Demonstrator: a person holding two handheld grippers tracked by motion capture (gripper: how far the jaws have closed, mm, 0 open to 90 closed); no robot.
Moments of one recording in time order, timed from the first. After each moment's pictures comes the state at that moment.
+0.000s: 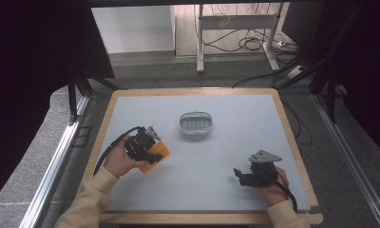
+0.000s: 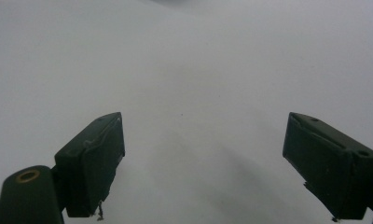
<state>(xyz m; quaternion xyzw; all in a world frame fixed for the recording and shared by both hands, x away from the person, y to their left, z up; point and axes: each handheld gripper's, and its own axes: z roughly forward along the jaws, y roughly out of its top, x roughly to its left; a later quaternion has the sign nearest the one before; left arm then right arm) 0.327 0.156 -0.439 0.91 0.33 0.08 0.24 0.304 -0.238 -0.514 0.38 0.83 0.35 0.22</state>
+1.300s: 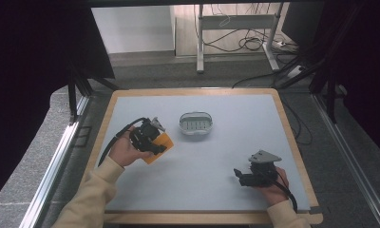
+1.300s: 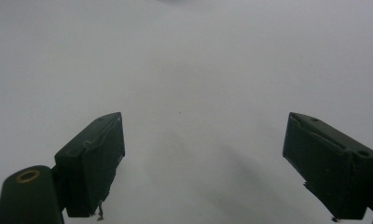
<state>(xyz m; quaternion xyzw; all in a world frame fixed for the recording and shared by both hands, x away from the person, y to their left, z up) 0.351 0.146 -0.427 0.92 0.32 0.10 0.23 0.304 -0.238 -0.515 0.38 0.83 0.35 0.22</state>
